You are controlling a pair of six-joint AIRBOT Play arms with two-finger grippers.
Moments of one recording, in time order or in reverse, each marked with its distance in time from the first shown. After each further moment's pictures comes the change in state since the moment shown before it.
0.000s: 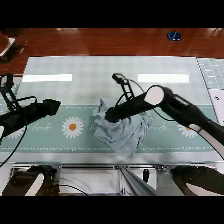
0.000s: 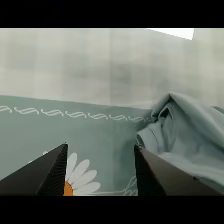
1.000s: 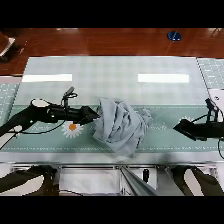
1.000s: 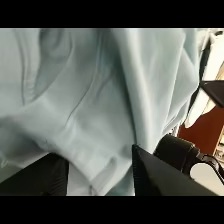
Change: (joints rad) left arm -0.123 -0.761 0.084 -0.816 -0.256 0.534; right arm -1.009 0.592 -0.590 -0.320 0.274 0.105
